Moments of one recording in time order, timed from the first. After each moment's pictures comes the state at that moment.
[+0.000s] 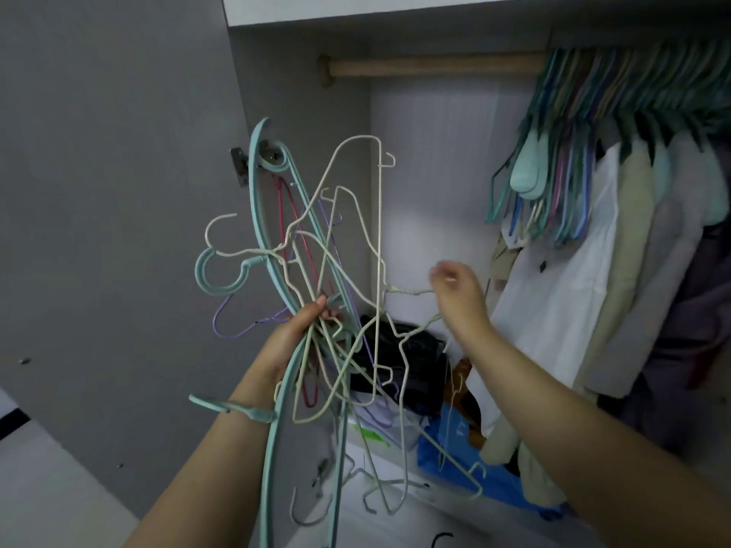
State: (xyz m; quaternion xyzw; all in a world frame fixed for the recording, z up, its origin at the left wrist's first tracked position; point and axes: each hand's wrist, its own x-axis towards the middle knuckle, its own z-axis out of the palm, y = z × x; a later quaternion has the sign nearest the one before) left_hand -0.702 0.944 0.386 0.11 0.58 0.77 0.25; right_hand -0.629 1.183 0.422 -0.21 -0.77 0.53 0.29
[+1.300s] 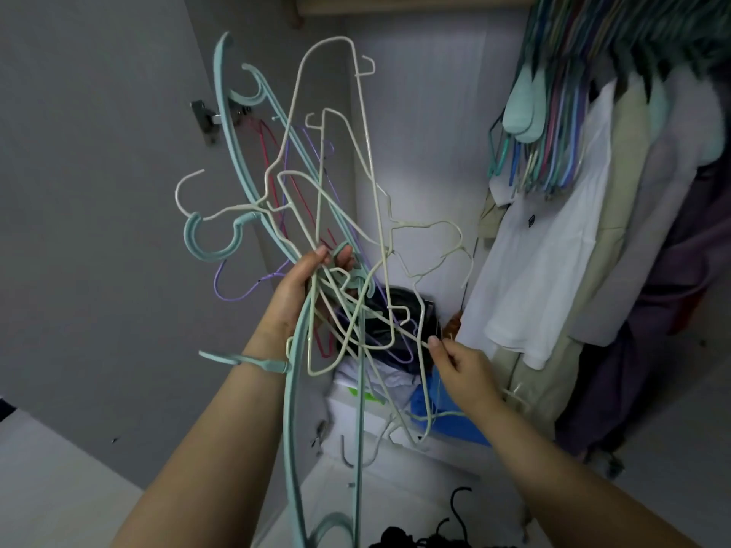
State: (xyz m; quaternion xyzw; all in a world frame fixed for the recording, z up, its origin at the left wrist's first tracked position) left_hand -0.690 0.982 0.396 0.11 0.40 0.86 0.31; right_hand -0.536 1.176 0.290 -0.16 -0.87 0.39 0.26
